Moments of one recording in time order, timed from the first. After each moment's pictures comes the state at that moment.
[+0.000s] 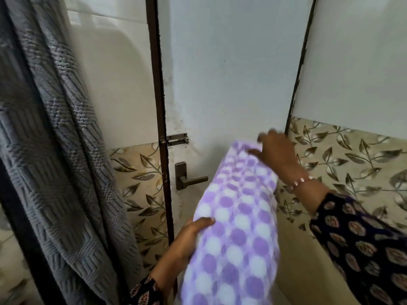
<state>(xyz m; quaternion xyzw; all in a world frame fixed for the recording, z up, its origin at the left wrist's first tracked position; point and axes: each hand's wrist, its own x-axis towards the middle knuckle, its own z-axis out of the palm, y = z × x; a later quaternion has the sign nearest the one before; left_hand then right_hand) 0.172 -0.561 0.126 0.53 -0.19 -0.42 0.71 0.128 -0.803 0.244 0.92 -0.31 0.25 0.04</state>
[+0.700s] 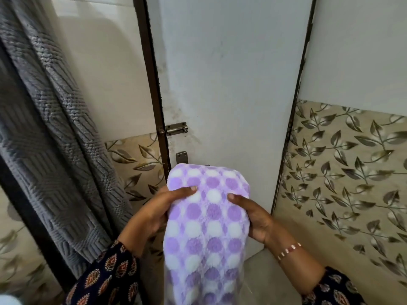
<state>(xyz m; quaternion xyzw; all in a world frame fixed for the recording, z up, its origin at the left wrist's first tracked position) 0.206 -0.540 0.170 0.61 -0.23 -0.38 0.66 0.086 -0.715 0.119 0.51 -0.11 0.01 -0.85</state>
